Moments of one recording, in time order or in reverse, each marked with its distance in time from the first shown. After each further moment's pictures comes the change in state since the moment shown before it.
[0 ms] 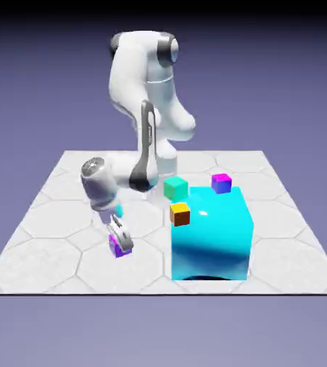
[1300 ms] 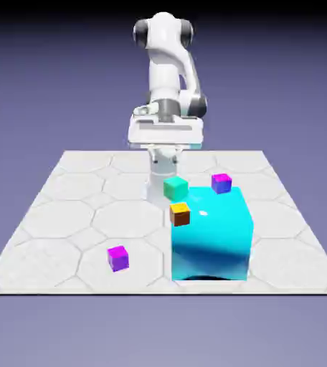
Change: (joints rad) arm 0.357 -0.714 -0.090 -0.399 -0.253 0.616 -0.516
